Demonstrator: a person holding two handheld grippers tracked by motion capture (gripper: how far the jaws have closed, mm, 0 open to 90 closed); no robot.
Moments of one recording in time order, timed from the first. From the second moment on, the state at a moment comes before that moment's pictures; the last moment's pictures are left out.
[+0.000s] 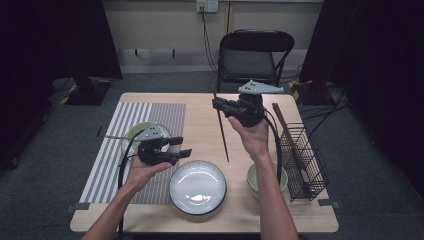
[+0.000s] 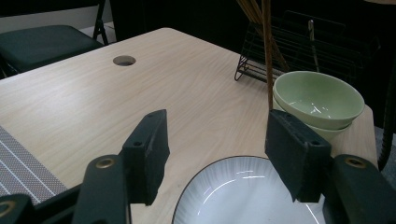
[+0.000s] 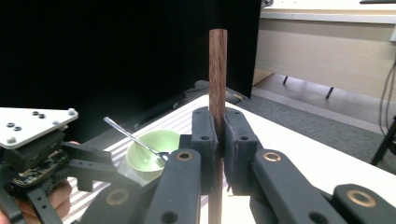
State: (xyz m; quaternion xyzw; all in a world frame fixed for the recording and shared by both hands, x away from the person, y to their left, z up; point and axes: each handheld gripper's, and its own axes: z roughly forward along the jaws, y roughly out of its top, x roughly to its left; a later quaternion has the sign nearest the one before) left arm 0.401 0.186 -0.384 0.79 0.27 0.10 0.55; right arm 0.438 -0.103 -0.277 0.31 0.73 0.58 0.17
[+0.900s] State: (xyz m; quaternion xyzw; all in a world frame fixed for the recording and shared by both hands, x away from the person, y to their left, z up) left arm 0.405 0.181 -0.383 0.76 0.27 0.11 0.58; right arm 0.430 -0.027 -0.277 0.26 0.73 0.62 0.10
